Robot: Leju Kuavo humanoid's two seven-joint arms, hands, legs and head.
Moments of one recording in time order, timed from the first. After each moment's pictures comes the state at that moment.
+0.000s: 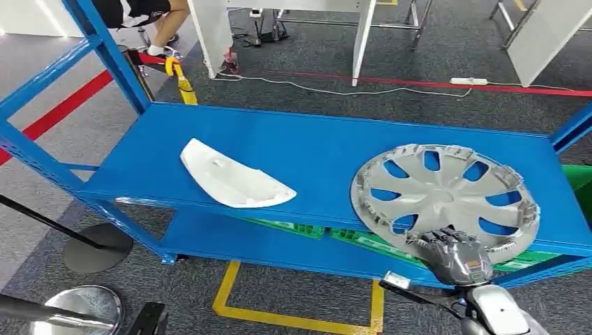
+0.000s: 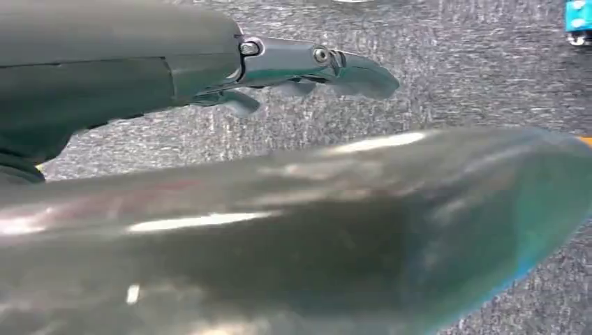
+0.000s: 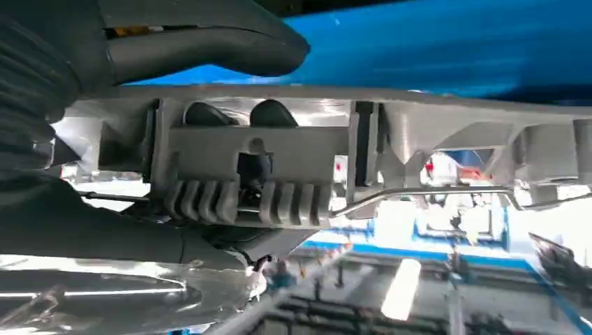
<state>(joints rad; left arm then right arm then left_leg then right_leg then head) -0.09 -0.12 0.27 -0.22 -0.39 0.23 -0.40 0.02 -0.29 0.35 -1.24 1.35 -0.67 -0.04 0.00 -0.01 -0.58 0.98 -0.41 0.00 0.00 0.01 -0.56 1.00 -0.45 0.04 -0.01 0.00</state>
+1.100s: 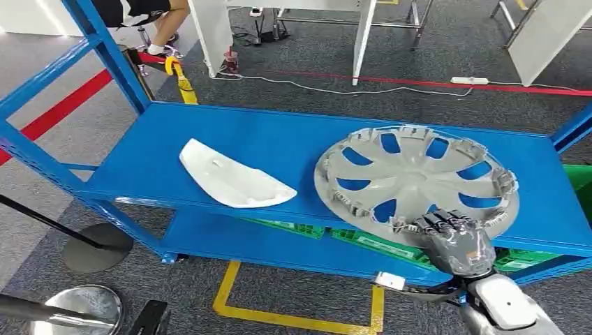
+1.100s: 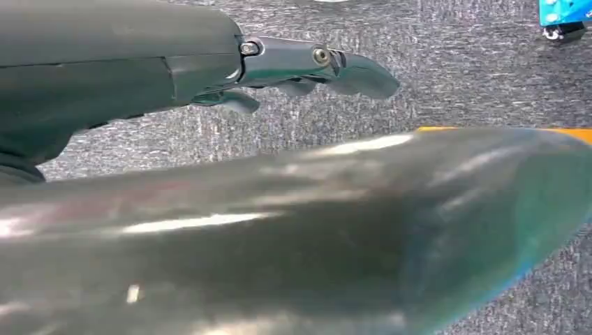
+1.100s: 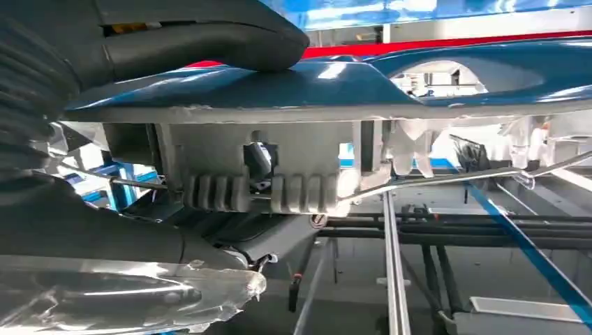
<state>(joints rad) -0.10 -0.12 0.27 -0.22 -0.42 0.21 -0.42 0.05 -0.24 0.24 -1.51 1.41 -0.67 -0.18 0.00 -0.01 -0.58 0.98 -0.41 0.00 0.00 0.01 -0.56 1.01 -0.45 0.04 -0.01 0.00</state>
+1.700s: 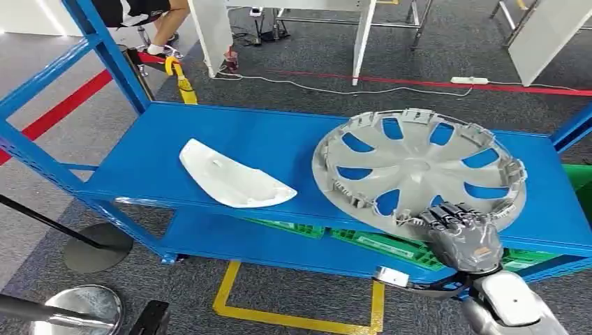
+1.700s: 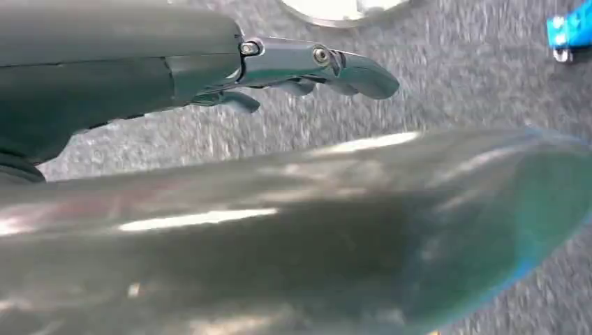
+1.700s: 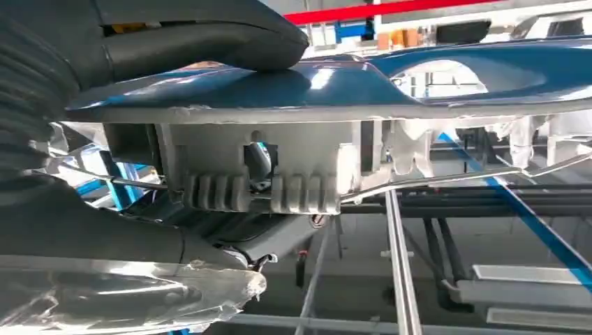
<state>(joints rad) -0.10 -0.12 0.27 -0.22 -0.45 0.28 -0.40 0.04 -0.21 0.19 -1.59 1.40 -0.67 -0.23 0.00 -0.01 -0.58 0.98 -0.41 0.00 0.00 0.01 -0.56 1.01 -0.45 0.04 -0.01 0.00</state>
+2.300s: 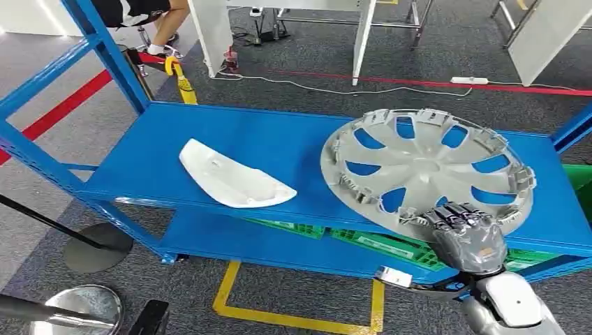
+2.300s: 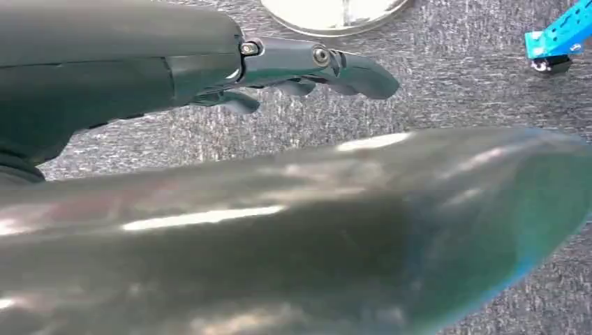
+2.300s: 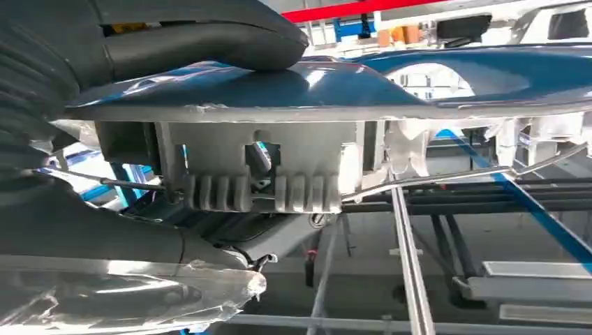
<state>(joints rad) -0.10 -0.12 0.27 -0.22 -0.46 0.30 -0.42 0.06 -0.16 0.14 -1.60 1.36 -0.67 -0.30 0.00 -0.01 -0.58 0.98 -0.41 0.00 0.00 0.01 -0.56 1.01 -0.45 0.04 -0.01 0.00</state>
